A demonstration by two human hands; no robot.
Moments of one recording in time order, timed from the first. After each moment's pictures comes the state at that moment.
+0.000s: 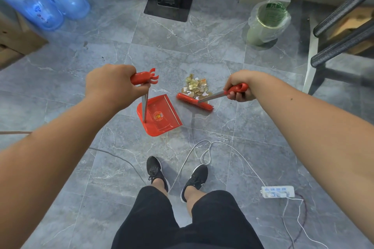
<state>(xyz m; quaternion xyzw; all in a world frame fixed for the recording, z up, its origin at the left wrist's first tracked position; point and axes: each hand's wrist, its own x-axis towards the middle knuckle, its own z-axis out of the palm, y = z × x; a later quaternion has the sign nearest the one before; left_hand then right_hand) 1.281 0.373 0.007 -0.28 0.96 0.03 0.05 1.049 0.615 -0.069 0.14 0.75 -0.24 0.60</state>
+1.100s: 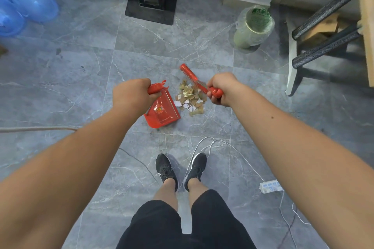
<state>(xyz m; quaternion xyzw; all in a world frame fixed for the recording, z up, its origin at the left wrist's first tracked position) 1.219 0.239 -0.091 -0.25 0.95 0.14 0.12 1.079 0.440 -0.059 0.27 0.76 -0.43 0.41</state>
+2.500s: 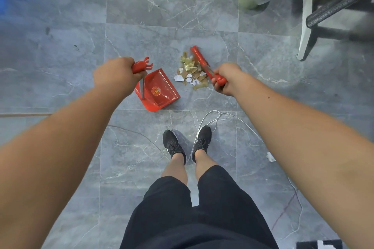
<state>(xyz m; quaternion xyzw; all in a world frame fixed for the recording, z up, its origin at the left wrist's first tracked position) 1.233 0.223 -0.117 -0.26 0.94 0.15 0.17 1.101 0.484 -0.146 0.37 0.68 -0.49 0.40</state>
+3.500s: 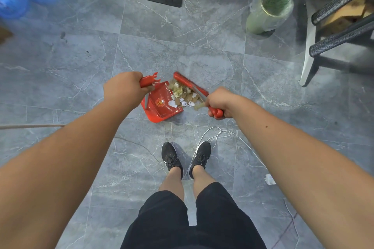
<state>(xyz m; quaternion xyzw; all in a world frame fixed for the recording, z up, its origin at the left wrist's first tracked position) 1.242 0.210 -0.121 -0.29 0.93 0.16 0.16 1.123 0.452 -0.133 0.15 0.79 -0.28 0.52</state>
